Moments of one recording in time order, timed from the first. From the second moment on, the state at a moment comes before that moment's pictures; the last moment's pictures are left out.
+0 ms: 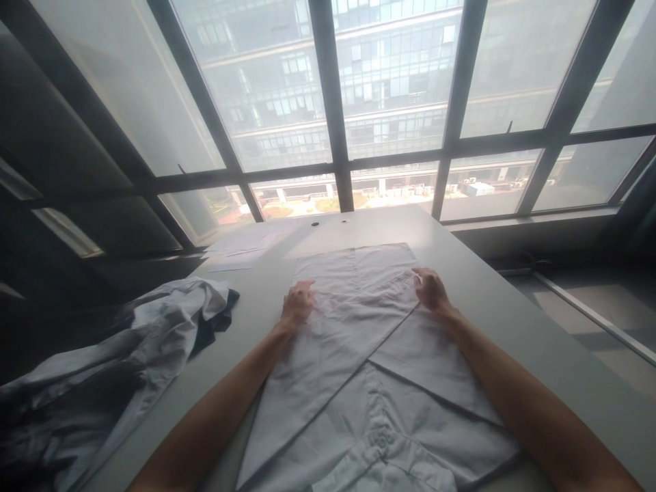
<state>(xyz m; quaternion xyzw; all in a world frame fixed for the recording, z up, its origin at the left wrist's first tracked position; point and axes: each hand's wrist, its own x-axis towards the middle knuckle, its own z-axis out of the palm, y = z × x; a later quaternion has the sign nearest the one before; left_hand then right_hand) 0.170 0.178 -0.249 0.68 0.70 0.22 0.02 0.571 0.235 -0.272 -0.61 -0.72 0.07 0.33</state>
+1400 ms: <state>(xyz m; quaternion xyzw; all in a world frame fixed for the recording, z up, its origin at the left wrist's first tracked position) 0.170 0.080 -0.198 0.90 0.40 0.15 0.09 0.527 0.239 -0.262 -0.52 -0.79 0.00 0.33</state>
